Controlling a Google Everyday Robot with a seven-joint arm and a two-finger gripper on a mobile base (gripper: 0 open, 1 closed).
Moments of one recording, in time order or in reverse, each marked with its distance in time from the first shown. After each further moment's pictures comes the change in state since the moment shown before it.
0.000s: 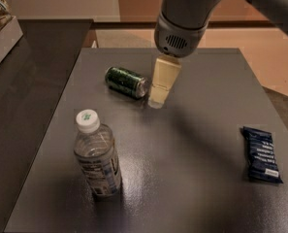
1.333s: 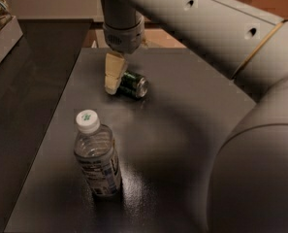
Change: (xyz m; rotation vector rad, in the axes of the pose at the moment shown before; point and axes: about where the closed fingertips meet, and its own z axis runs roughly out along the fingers) arm -0.086 -0.055 0.087 -0.014 0.188 0.215
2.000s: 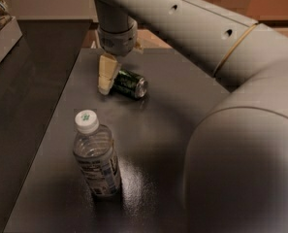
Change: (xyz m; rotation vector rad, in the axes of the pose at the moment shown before) arm -0.026 0.000 0.021 -0.034 0.004 0.041
